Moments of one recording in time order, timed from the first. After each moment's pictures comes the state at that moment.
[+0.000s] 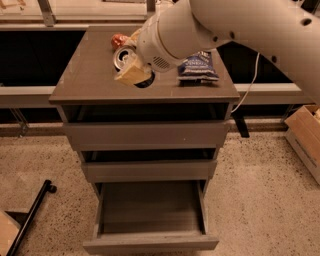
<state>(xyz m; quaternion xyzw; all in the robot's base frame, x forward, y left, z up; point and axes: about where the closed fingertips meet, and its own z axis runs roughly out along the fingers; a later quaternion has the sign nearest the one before) 0.575 0.059 0.985 -0.64 0.62 0.07 0.45</state>
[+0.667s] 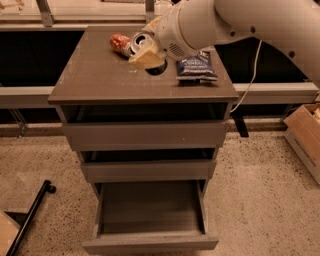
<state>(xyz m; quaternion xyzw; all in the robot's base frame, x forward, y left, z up) 0.610 0.026 1.003 -0.58 0.65 0.08 0.49</state>
